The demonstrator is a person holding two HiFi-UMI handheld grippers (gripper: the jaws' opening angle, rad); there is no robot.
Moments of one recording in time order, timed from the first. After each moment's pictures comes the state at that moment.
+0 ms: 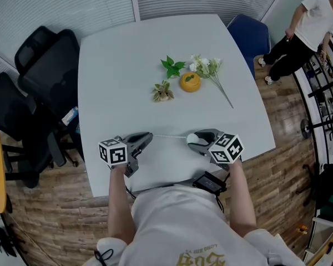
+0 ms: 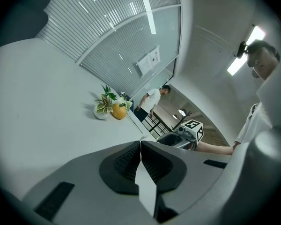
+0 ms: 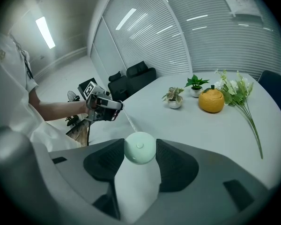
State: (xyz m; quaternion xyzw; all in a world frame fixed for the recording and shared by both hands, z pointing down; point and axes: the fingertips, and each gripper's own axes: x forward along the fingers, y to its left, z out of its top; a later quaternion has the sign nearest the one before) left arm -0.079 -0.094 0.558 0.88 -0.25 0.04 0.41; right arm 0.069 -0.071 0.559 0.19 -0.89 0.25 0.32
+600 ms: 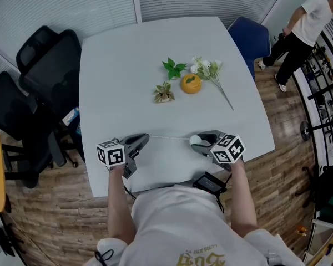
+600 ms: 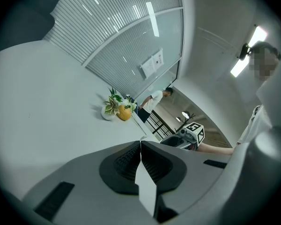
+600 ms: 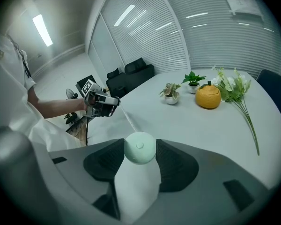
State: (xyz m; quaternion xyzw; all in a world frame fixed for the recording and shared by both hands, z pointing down) left arm -0.097 -0.096 0.565 0.87 -0.27 0.04 0.42; right arm 0.082 -0.072 0.569 0.20 -0.88 0.26 0.34
